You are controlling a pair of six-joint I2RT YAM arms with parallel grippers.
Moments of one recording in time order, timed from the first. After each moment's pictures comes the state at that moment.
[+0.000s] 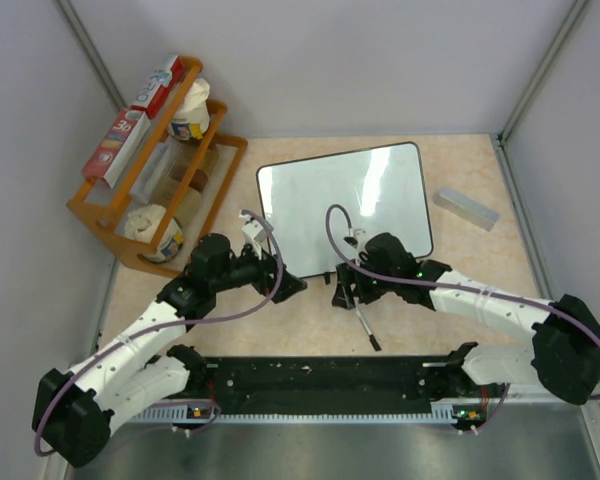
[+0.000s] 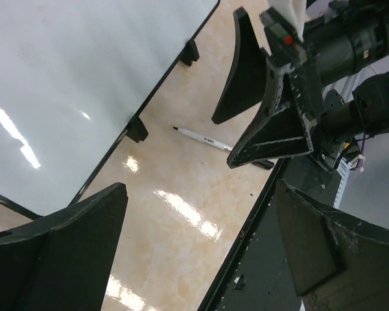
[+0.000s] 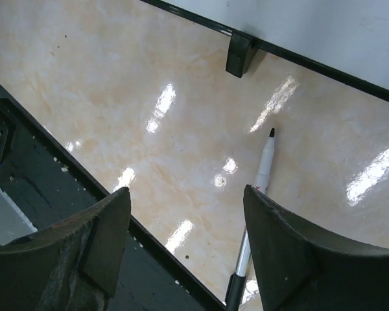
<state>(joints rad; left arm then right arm) -0.54 0.87 0.55 -0.03 0.55 -0.34 0.79 1.25 0.68 -0.26 -0.22 0.43</state>
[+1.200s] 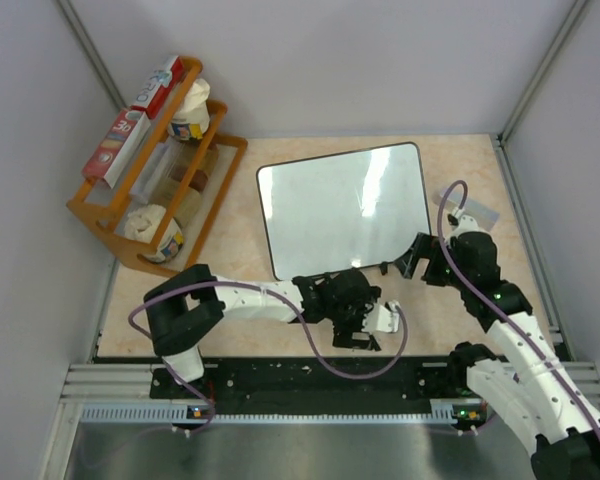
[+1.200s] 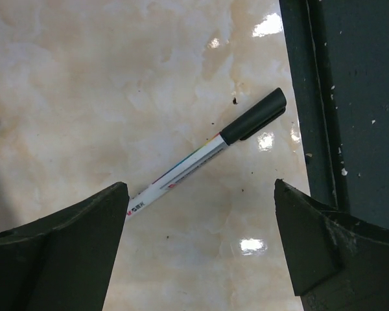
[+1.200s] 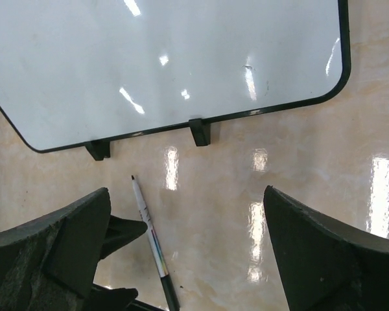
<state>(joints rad) -1.19 1.72 0.99 -0.11 0.27 0.51 0.25 0.70 0.58 -0.47 -0.14 0.46</state>
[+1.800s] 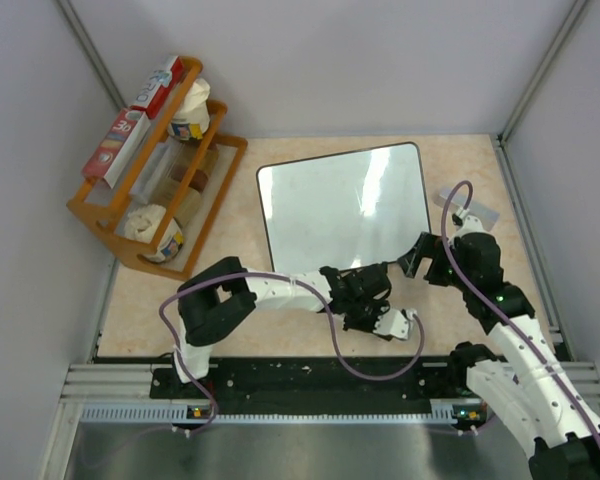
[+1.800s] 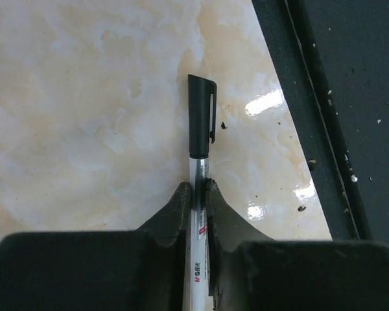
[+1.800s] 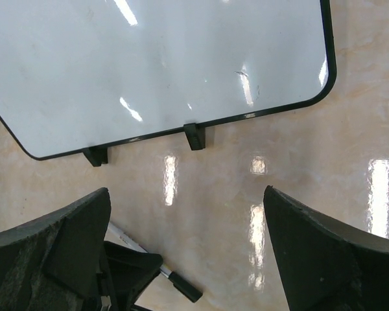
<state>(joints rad) -1.19 1.94 1.25 -0.38 0.35 0.70 0.22 0.68 0.58 -0.48 -0.12 0.46</state>
